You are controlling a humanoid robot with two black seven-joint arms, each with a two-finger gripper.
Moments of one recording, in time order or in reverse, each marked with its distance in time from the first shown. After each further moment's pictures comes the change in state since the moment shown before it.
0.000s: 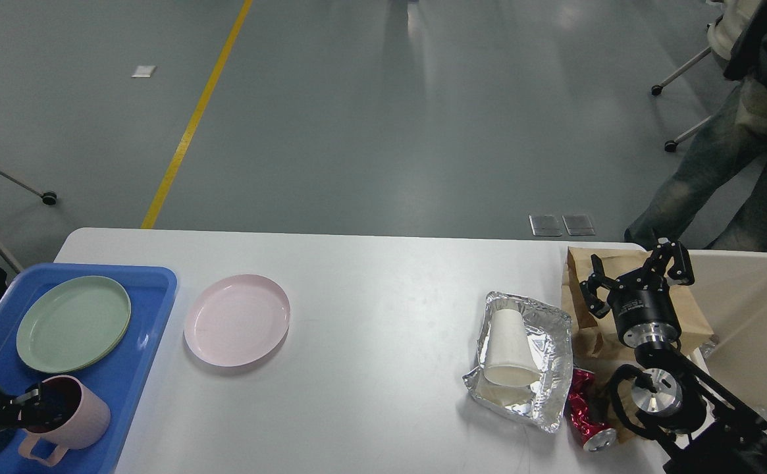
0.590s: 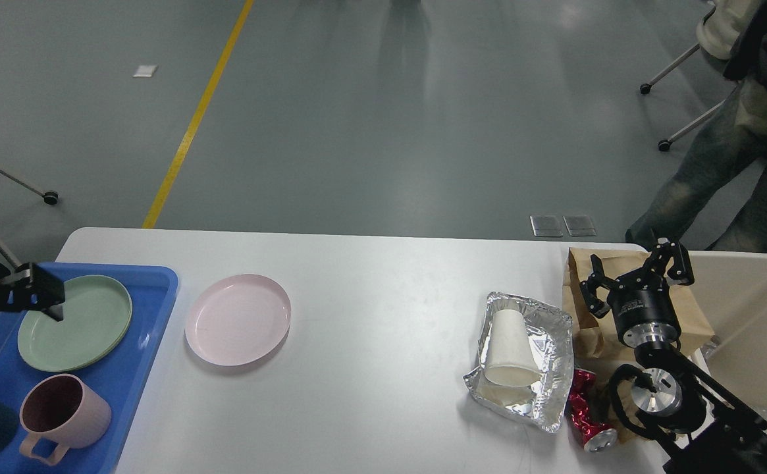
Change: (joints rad) left arm -0.840 -0.135 0.560 -0.430 -0.243 -0.001 -0.005; right arm 0.000 0.000 0.000 0.000 -0.001 0.000 0.000
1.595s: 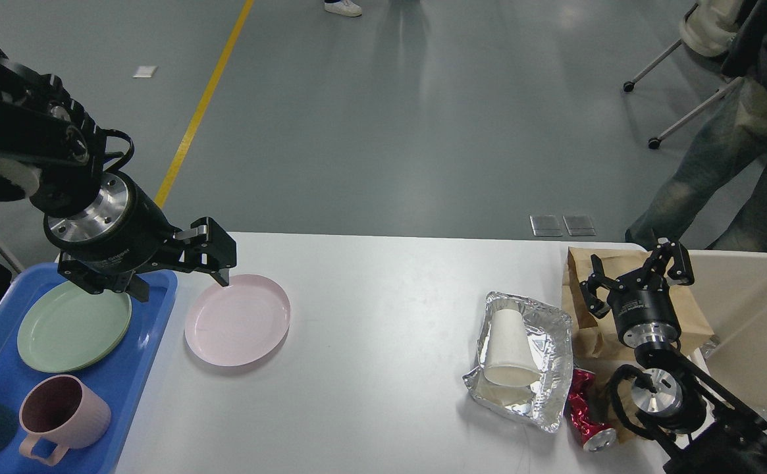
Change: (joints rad) left arm -0.349 -0.482 -0.075 -0.297 -0.420 0.006 -0.005; right arm 0.000 0.000 0.000 0.000 0.000 0.000 0.000
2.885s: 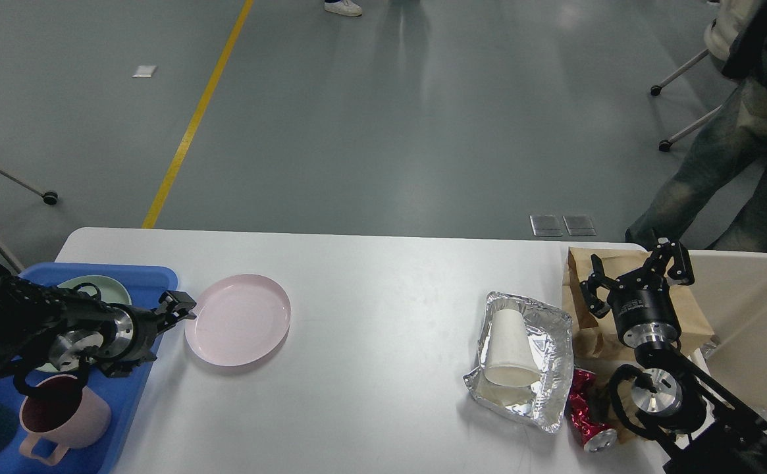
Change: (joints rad) left arm 1.224 0.194 -0.552 0.804 -0.019 0.492 0.017; right arm 0.000 0.000 0.000 0.000 0.000 0.000 0.000
